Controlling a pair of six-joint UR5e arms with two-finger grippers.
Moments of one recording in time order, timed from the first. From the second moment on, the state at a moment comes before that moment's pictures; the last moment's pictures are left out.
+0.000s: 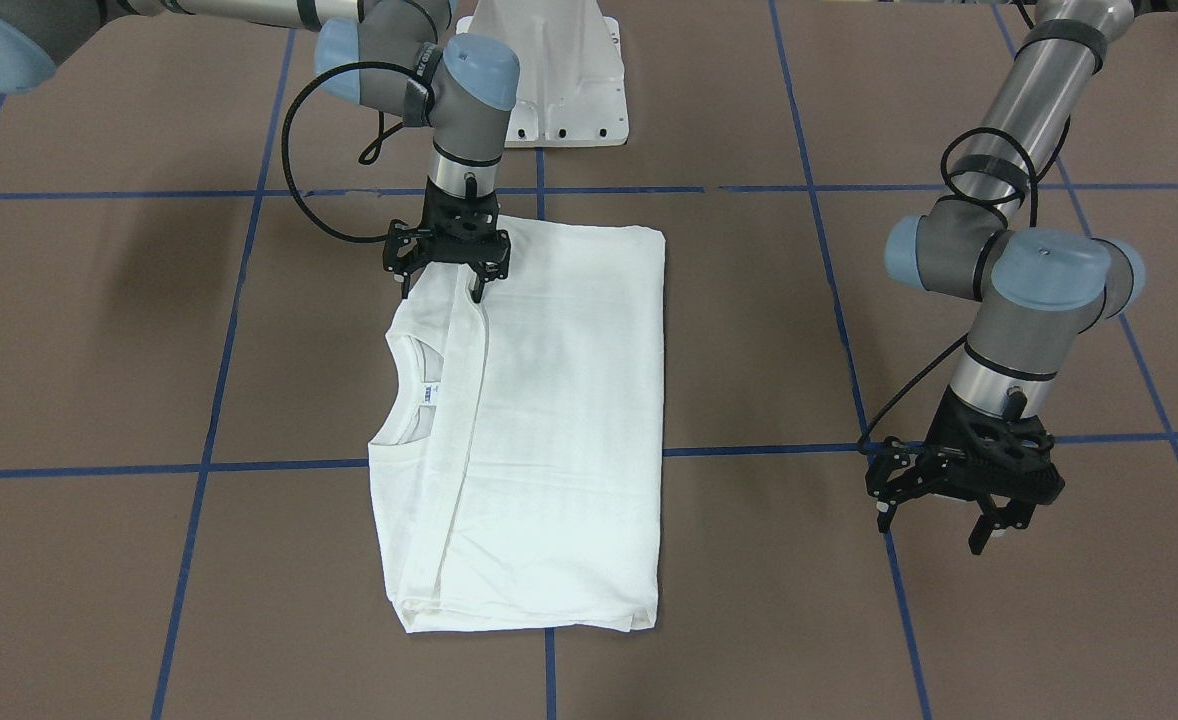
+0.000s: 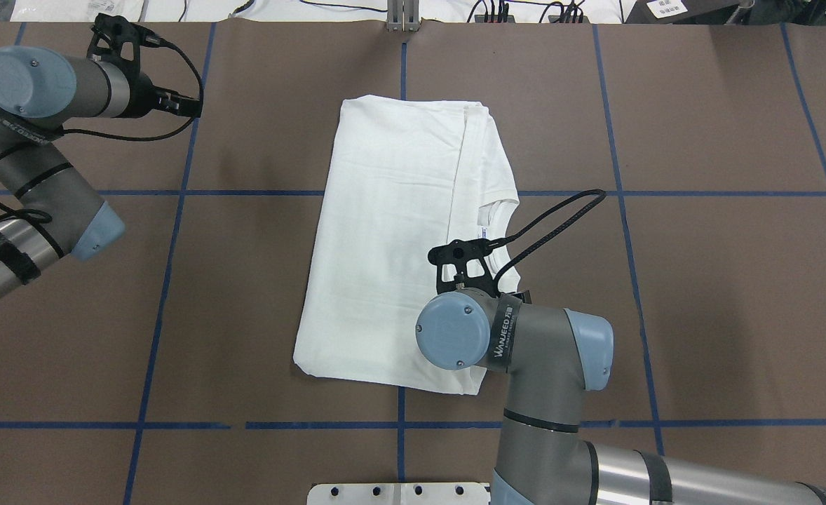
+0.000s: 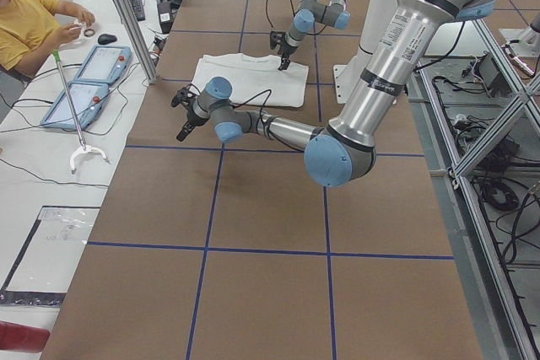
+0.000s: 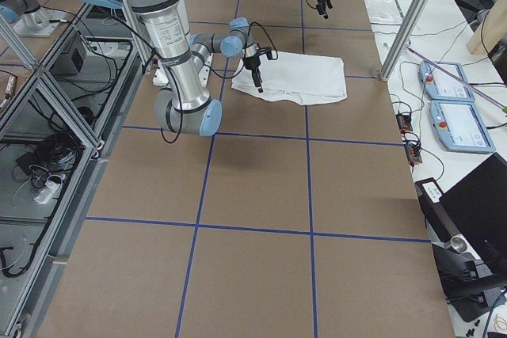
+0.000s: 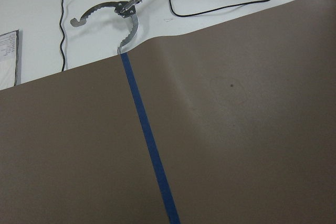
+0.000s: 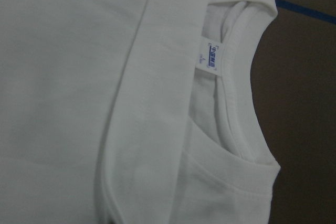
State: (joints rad) left arm -0.93 -2.06 -1.25 -2.44 -1.74 -0.67; right arm 0.30 -0.98 1.73 -1.77 1.38 1.22
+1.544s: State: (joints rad) left arm -0.92 -2.05 -1.25 -2.44 -1.73 -0.67; right arm 0.31 -1.05 1.71 -1.25 1.43 1.15
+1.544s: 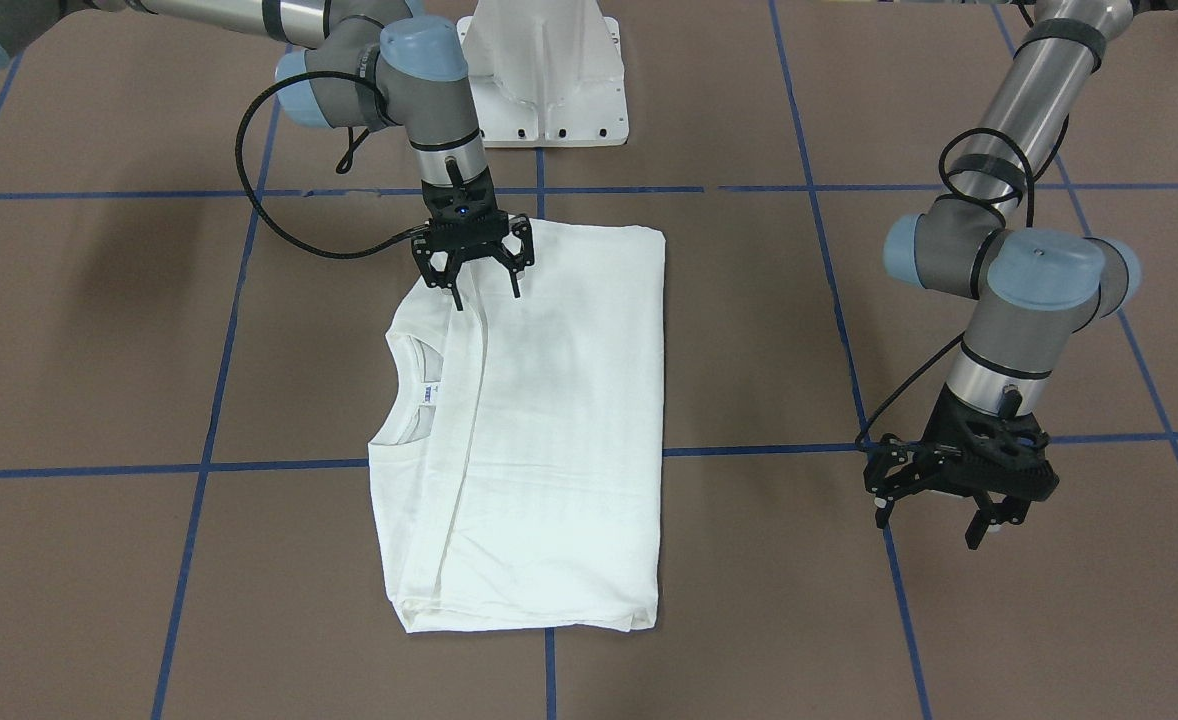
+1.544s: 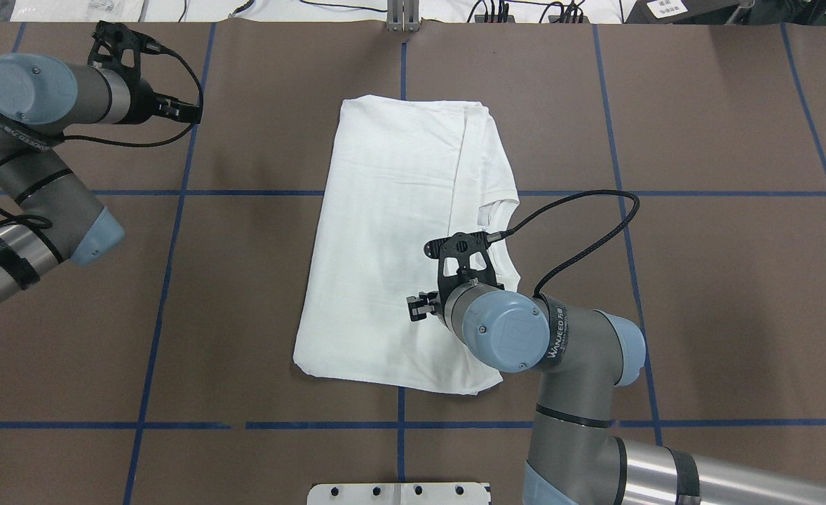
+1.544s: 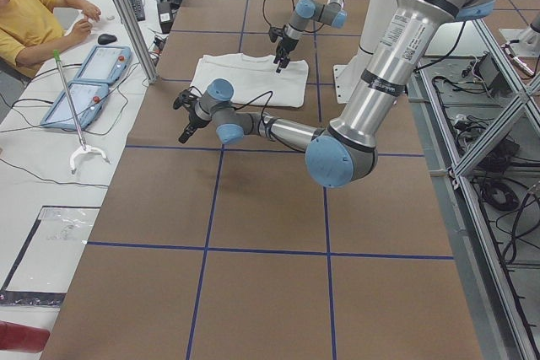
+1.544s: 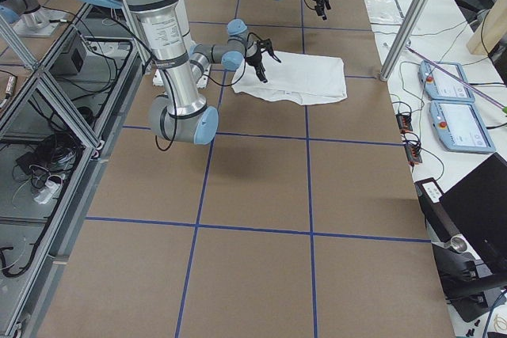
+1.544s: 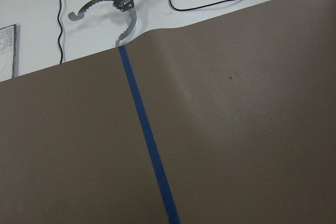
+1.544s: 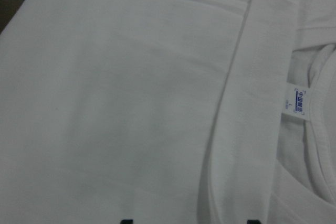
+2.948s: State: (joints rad) left arm -0.92 -2.04 -1.25 -2.48 -1.73 -0.70; right arm 0.32 -1.22 1.85 -1.25 1.44 1.10
